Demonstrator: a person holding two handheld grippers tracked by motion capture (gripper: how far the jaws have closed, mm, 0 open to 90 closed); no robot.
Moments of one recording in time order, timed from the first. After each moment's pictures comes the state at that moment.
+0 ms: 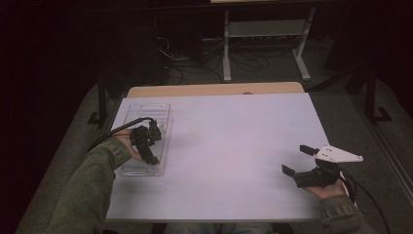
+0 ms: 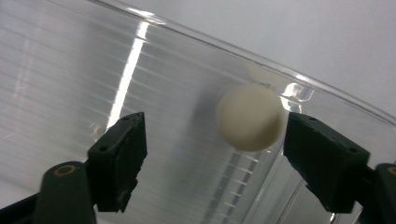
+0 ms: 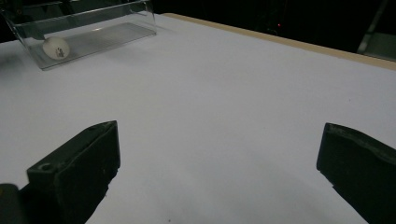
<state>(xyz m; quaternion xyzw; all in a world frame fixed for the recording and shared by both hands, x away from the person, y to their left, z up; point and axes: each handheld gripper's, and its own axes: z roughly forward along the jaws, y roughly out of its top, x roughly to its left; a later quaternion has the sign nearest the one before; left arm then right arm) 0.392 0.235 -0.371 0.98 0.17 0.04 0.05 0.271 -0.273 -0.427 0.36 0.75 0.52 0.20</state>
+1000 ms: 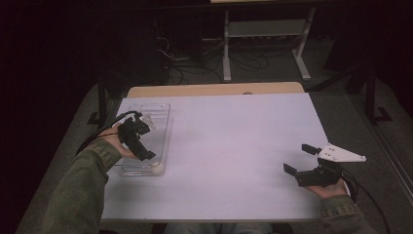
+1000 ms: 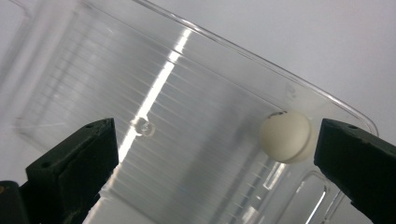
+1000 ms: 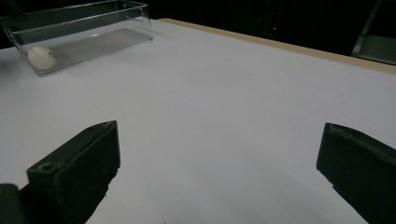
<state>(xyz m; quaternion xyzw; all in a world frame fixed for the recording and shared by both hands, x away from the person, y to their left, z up) 0.380 0.262 -0.341 0.96 0.22 0.11 0.14 0.271 -0.276 -0.425 0.36 0.74 0.53 0.20</state>
